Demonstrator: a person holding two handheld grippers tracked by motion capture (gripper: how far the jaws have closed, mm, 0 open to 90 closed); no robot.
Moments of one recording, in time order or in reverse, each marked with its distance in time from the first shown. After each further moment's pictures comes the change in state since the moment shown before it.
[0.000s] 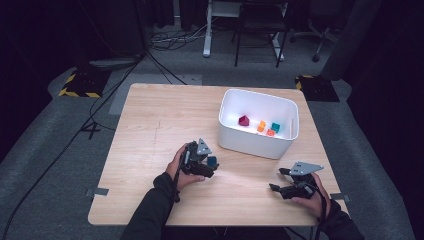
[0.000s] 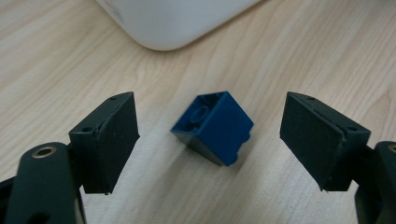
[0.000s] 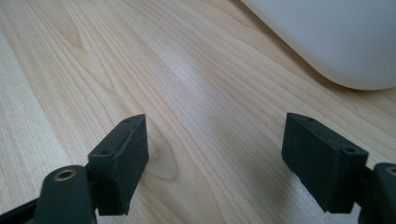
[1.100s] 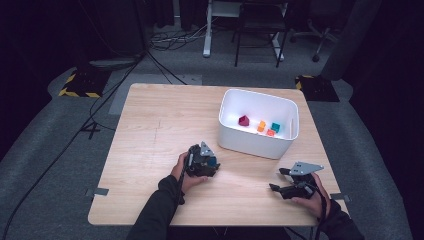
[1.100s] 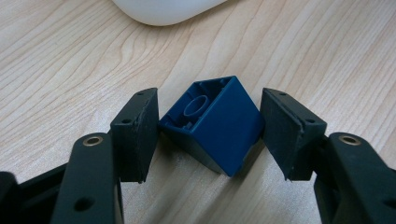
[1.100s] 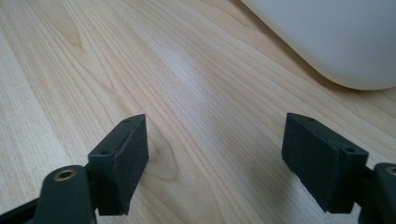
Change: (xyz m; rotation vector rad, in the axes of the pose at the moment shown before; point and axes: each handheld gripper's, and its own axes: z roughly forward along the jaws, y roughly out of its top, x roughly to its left) left arm 0.001 -0.009 0.024 0.015 0.001 -0.070; right arm 0.000 0.000 0.000 0.001 0.001 0.001
